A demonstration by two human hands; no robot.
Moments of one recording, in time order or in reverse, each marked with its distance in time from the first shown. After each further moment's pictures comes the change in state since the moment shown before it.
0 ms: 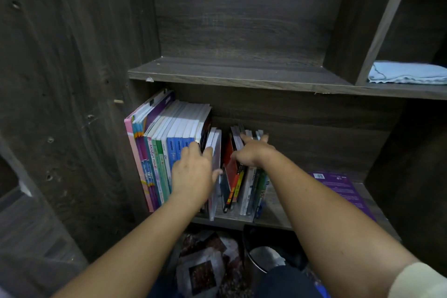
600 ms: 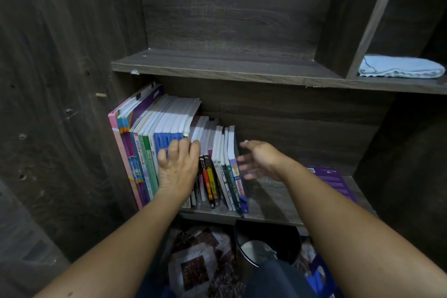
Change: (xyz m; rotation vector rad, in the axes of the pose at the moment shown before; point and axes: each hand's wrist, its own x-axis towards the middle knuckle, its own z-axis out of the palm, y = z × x) left_hand 0.009 -0.019 0.051 0.266 0.264 -0.004; right_hand -0.019 0.043 0.007 0.878 -0.179 -0.038
